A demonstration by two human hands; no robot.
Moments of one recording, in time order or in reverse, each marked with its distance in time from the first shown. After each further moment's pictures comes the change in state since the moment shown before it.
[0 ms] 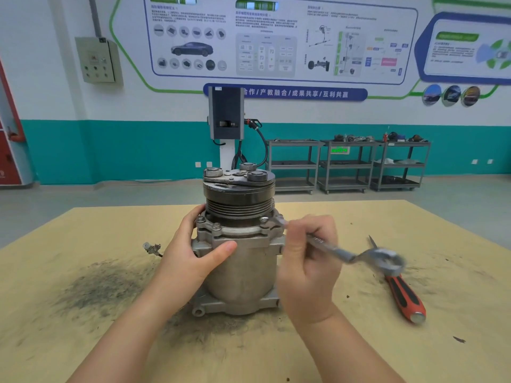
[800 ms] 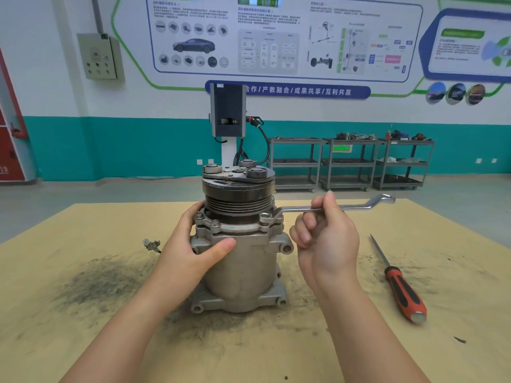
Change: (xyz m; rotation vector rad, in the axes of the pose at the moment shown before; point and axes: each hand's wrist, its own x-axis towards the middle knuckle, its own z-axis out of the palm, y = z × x) left_hand 0.000 0.003 0.001 -0.004 0.003 -0.013; right_hand 0.036 0.011 -0.016 0.569 0.242 0.906
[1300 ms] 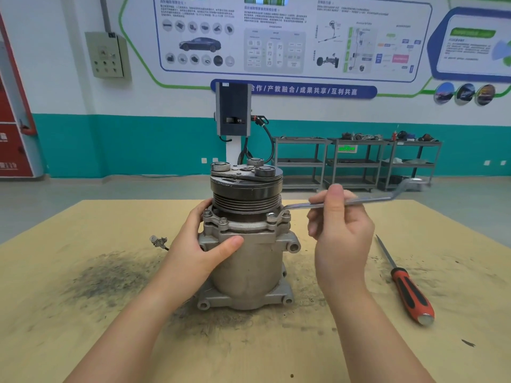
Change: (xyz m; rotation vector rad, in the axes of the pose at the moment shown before) left_hand 0.000 0.002 -0.001 0.033 -0.023 -0.018; right_hand -0.009 0.001 -0.002 -0.497 -0.078 -0.481
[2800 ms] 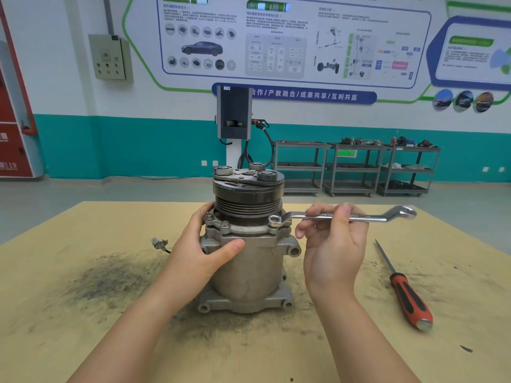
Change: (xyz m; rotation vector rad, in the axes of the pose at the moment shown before) left_hand 0.001 -0.005 0.000 -0.022 -0.005 -0.024; right_hand -0.003 0.006 0.009 0.400 0.131 0.162
